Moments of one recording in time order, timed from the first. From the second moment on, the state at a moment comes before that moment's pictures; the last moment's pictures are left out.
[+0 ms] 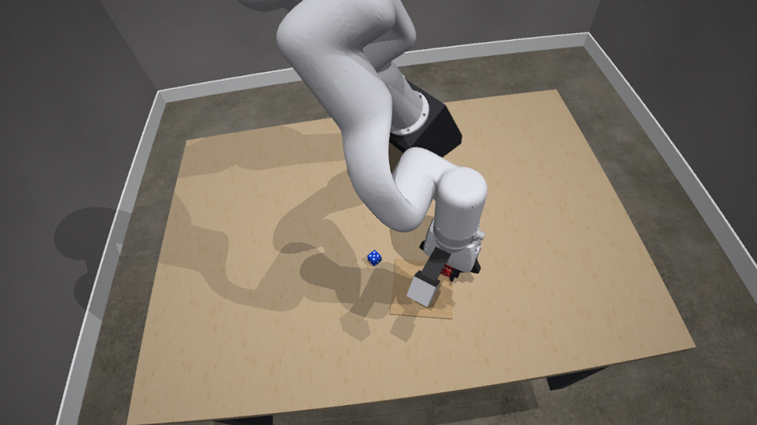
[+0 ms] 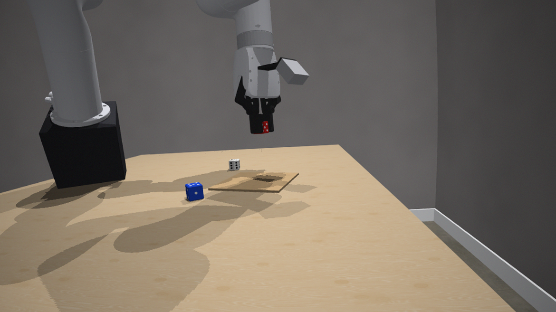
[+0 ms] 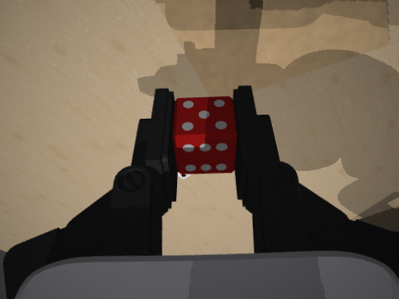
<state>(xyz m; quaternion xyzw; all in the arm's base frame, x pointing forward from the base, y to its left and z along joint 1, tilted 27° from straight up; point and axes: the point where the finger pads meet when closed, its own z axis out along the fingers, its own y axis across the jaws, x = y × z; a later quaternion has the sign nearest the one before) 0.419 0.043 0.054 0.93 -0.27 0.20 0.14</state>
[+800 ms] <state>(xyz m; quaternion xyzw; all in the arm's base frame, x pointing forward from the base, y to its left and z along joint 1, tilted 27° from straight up) 0.419 0.000 0.067 0.97 -0.01 0.14 0.19</state>
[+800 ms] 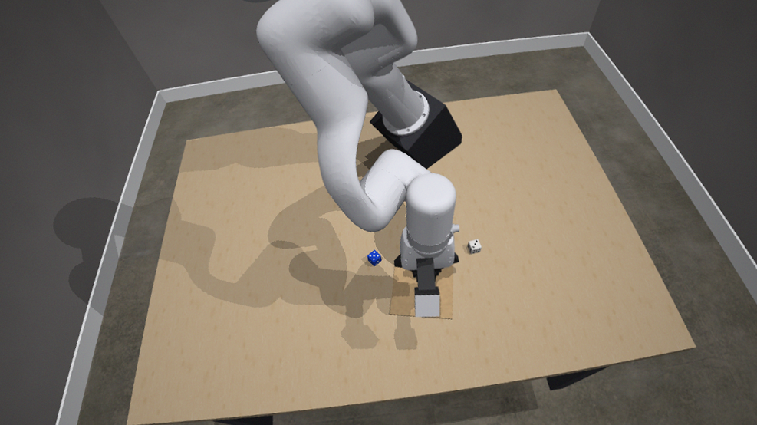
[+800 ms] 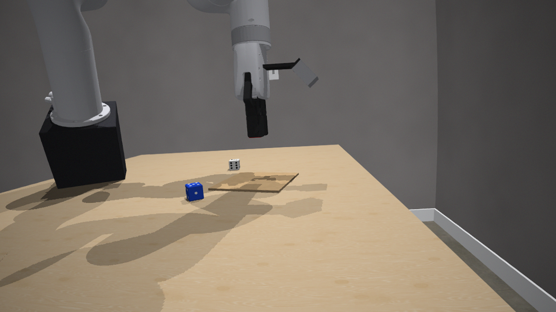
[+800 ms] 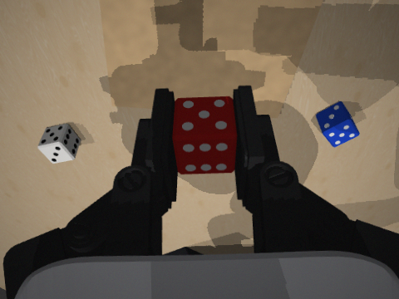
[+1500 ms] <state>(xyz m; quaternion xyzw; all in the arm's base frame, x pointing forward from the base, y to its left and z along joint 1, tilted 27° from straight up) 0.416 0.000 0.067 0.96 0.01 0.22 0.18</state>
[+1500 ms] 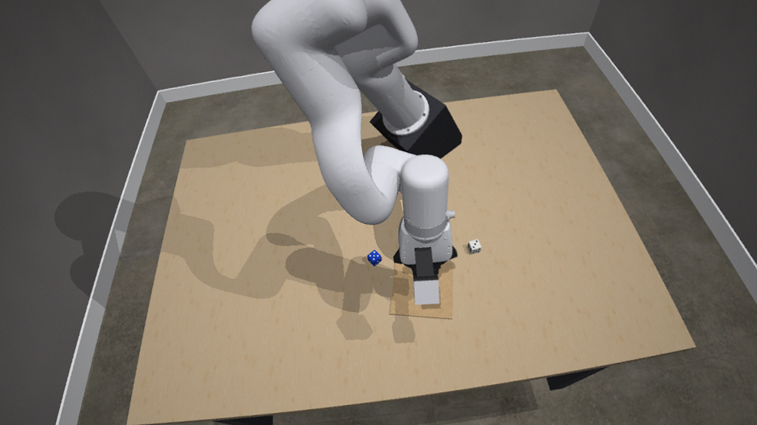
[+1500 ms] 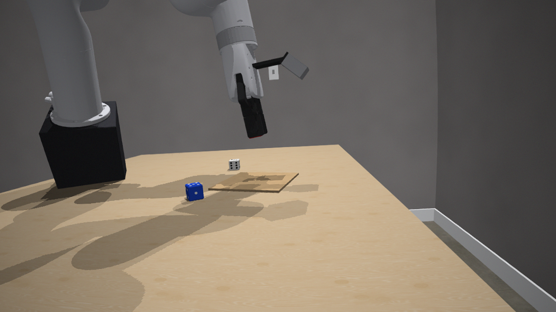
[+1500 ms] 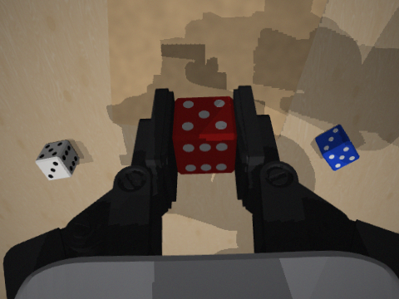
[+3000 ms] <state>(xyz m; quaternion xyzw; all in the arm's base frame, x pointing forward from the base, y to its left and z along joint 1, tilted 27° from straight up) 0.409 0.000 0.068 0.79 0.08 0.59 0.16</state>
